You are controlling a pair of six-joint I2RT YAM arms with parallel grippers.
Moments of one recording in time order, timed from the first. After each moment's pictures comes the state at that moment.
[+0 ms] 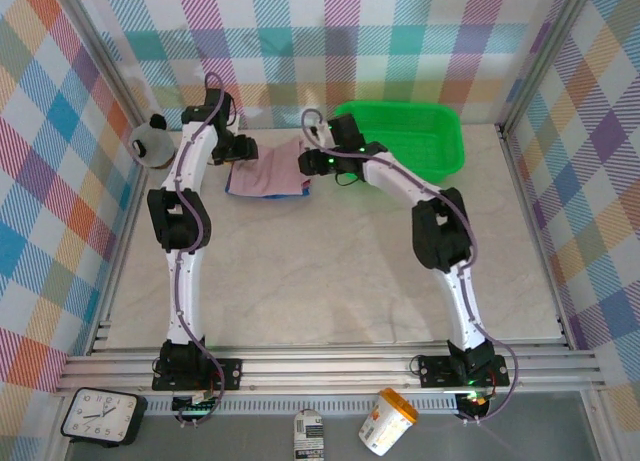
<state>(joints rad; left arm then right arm) -0.06 2.45 2.48 -1.20 0.12 -0.16 0.52 2.20 1.92 -0.43 -0.30 0.22</state>
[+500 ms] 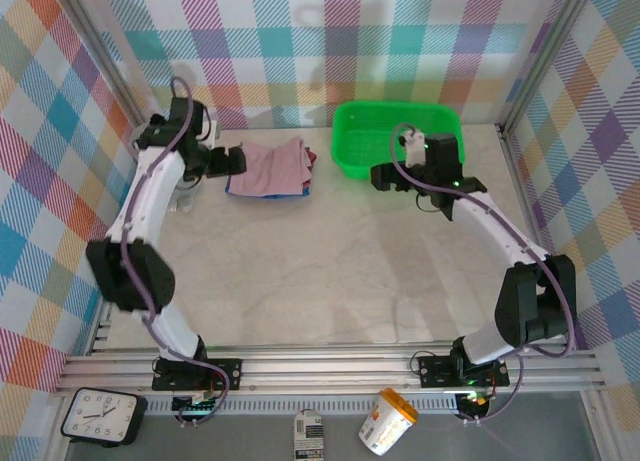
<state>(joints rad) -0.06 1.65 1.66 -1.03 0.10 -0.18 0.22 1.49 1.13 -0.24 -0.28 0.11</state>
